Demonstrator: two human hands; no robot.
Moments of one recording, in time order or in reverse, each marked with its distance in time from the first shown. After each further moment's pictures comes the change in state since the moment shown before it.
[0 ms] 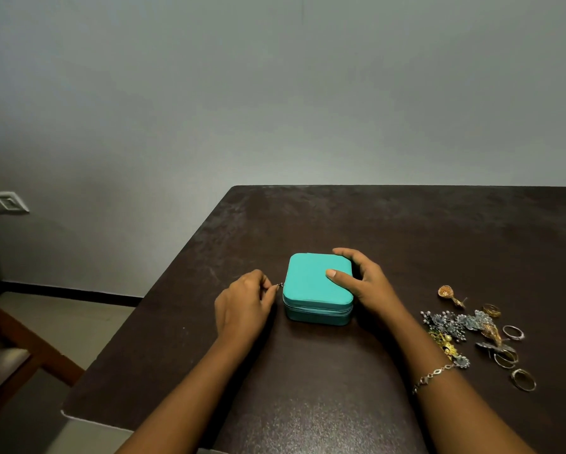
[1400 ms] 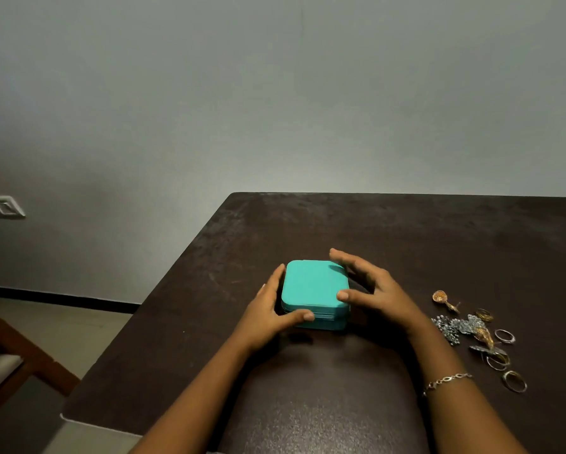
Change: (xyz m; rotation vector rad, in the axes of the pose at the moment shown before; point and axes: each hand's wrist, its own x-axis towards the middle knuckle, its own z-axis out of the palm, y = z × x) left_hand 0.000 -0.006 0.022 -0.705 -0.492 0.057; right_hand -0.018 -0.025 -0.022 -0.202 -0.277 -0.155
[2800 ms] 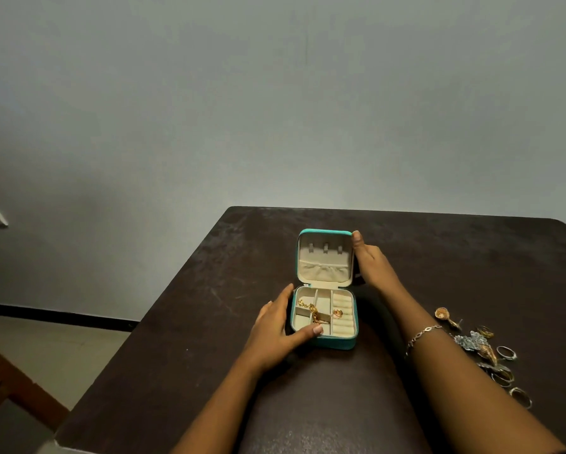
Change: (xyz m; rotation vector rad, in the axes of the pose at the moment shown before) left_hand -0.006 0.011 0.000 0.170 0.003 -0.014; right_hand 0.062 -0.023 -0.004 -0.324 0.404 0.224
